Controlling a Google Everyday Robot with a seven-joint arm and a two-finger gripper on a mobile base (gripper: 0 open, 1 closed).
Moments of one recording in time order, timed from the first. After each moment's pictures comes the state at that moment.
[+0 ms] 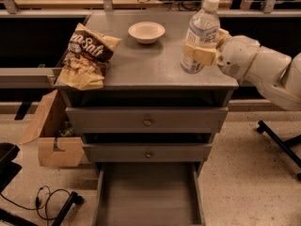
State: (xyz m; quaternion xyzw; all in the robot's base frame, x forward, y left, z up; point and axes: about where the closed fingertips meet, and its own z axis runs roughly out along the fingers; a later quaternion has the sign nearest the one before) arm 0.624 -0.127 0.979 -0.36 0.56 0.28 0.69
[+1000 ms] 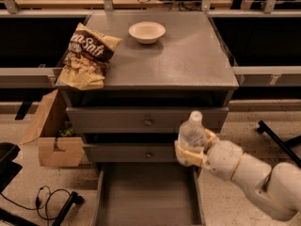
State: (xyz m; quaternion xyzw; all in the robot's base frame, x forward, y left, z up) arm 0.484 -0.115 0.755 -0.33 0.64 0.28 0.64
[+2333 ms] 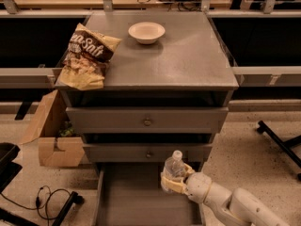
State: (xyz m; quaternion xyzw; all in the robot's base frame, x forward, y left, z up) arm 0.490 -0.082 0.537 -0.30 0.66 0.35 0.59
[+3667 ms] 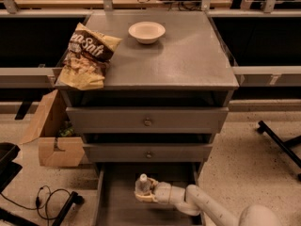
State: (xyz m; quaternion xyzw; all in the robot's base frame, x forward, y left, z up) arm 0.540 0.037 0.269 -0.42 0.57 0.44 0.55
